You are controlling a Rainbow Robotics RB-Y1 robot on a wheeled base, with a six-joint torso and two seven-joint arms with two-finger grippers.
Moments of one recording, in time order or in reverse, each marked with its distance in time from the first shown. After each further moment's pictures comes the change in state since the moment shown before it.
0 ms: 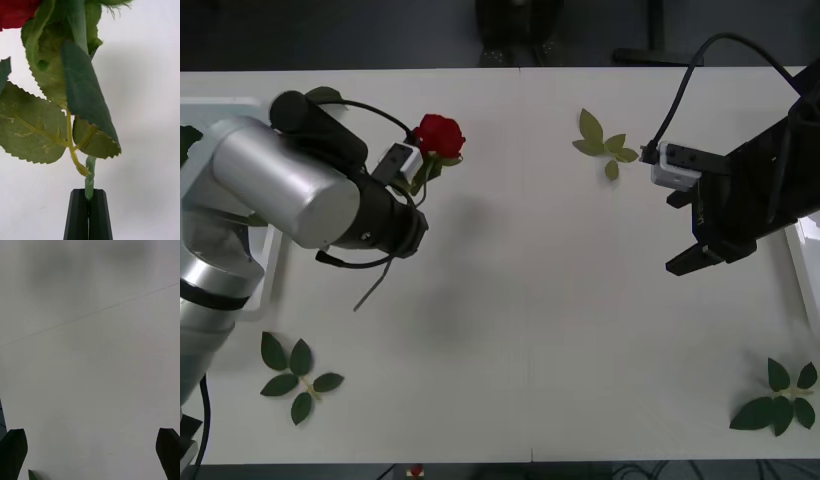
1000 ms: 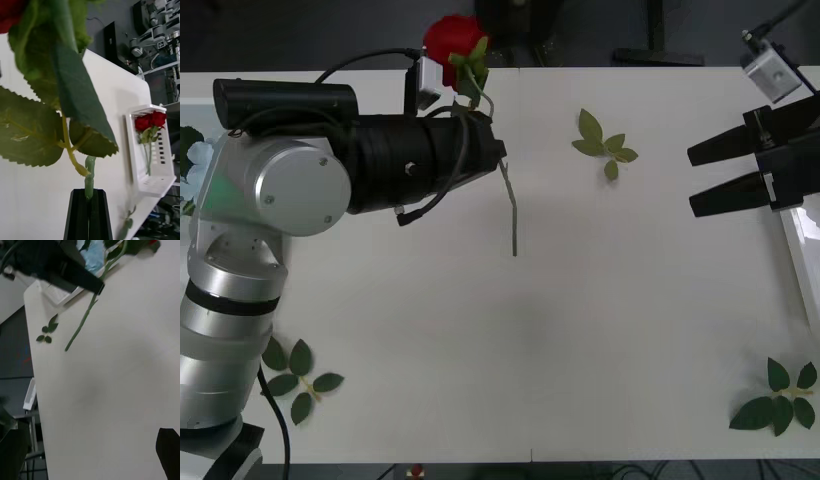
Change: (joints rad) right arm 0.011 -0.469 0.186 0.179 -0.847 -0.540 -0.024; left arm 0.029 -0.217 0.123 -0.043 0.260 -0.423 0.361
